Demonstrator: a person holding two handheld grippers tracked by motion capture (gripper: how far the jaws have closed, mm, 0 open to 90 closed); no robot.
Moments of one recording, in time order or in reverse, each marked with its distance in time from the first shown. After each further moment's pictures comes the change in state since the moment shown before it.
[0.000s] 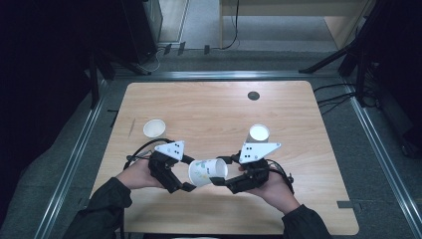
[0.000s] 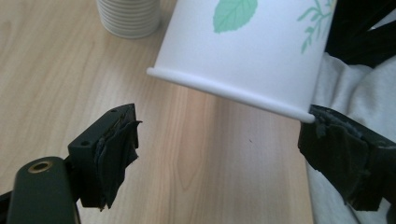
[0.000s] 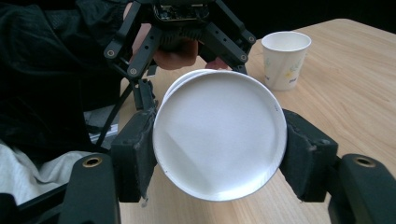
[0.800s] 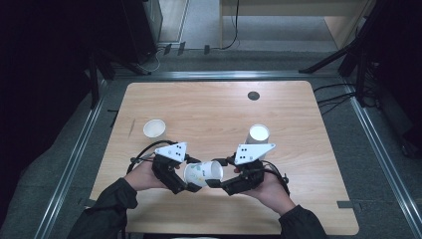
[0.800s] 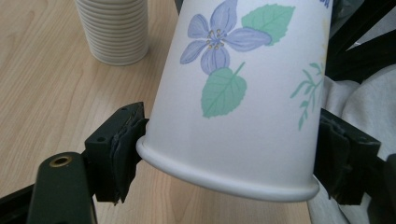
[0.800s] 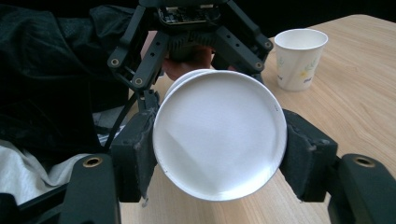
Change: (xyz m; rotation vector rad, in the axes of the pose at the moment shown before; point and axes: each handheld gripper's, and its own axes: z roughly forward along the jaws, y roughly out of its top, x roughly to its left) left arm -0.002 0.001 0.008 -0.084 -0.044 0.037; right arm 0.002 -0.001 0.011 0.001 0.032 0.017
